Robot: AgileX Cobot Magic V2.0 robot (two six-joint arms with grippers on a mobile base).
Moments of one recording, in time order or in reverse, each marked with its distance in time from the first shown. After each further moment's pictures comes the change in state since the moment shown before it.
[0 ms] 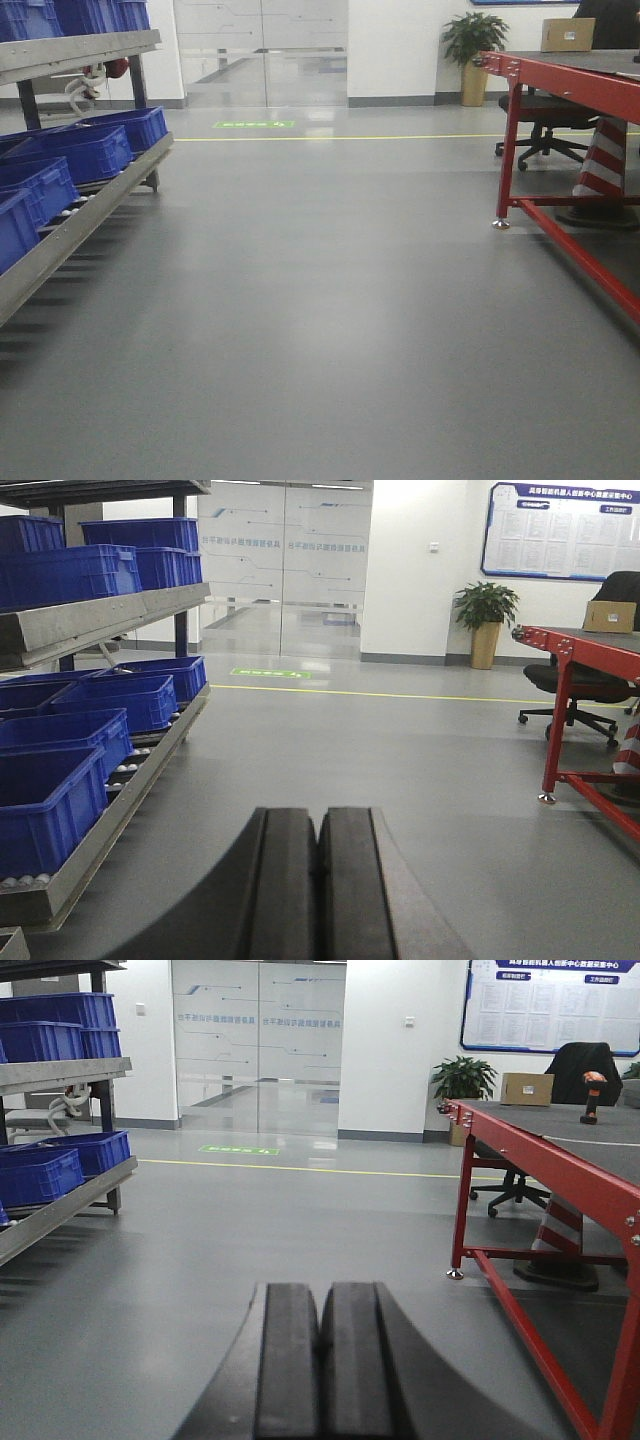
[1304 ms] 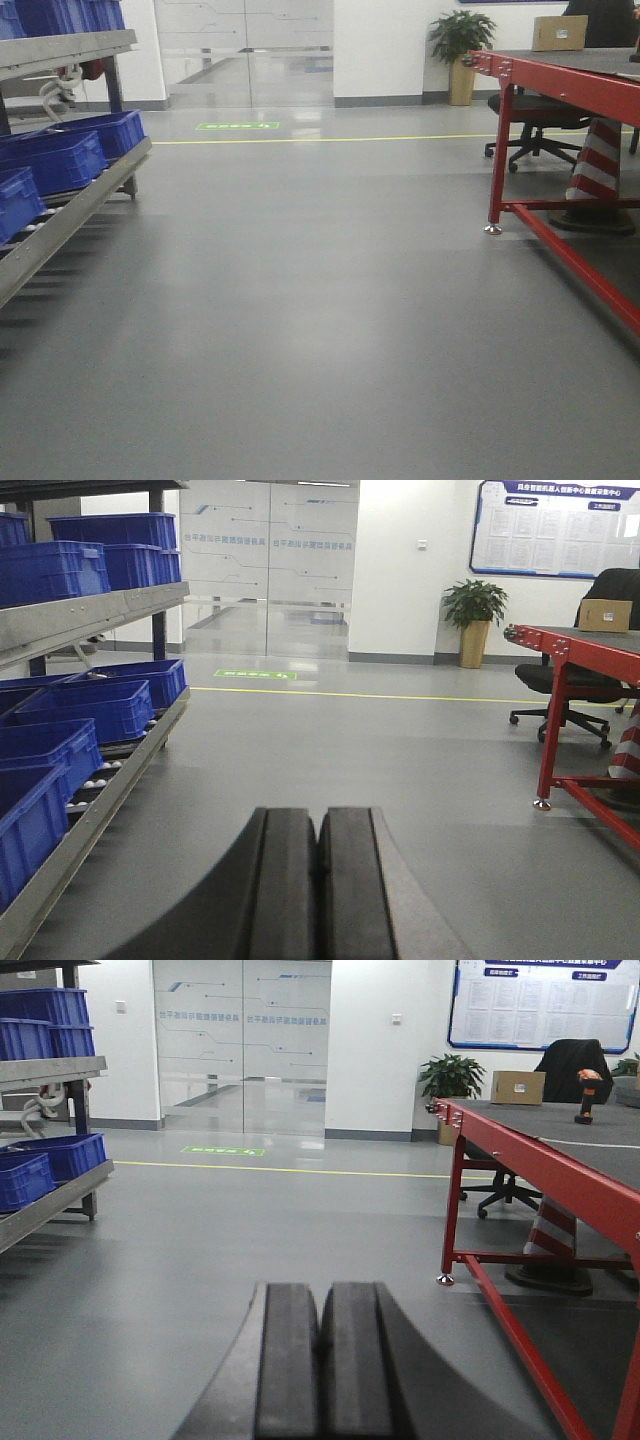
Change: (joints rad) left arm 0.000 0.000 0.000 0.000 0.000 0.000; right arm 0.000 0.000 0.000 0.000 0.000 0.000
